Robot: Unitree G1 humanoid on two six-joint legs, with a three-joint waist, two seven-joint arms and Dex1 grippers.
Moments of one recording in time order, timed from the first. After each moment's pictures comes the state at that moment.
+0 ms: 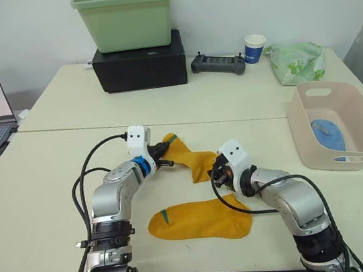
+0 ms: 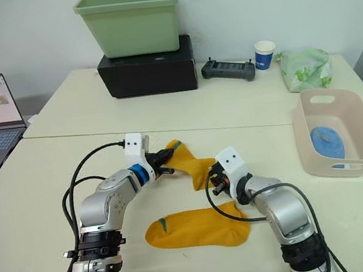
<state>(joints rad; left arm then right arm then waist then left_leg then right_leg) -0.51 0.25 0.12 0.11 -0.28 0.71 -0.42 -0.33 -0.08 0.20 -0.37 0.04 1.07 0.43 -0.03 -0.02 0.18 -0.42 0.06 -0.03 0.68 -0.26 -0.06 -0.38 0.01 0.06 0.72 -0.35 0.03</state>
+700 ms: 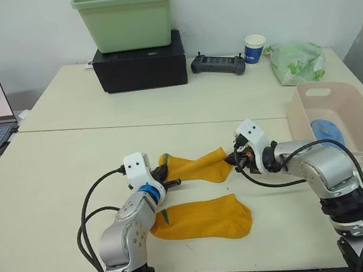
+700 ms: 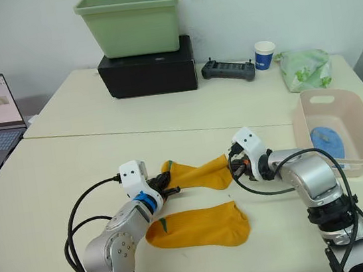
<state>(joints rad) -0.20 -0.04 0.18 -0.38 -0.36 0.95 0.00 -0.54 -0.41 0.15 -0.25 0.27 1.15 0.63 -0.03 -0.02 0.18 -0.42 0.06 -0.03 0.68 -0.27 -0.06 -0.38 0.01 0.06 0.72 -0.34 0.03</state>
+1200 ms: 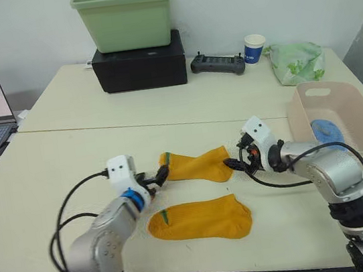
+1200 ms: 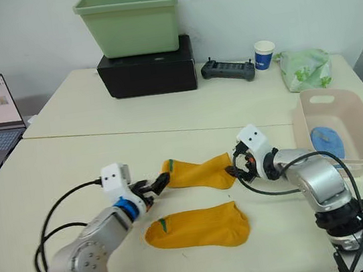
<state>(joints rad) -0.14 0.23 0.27 -0.53 -0.53 1.09 -0.14 -0.46 -0.47 0.16 -0.37 0.25 1.04 0.57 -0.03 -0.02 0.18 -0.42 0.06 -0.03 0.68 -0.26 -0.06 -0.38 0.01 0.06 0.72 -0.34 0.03</state>
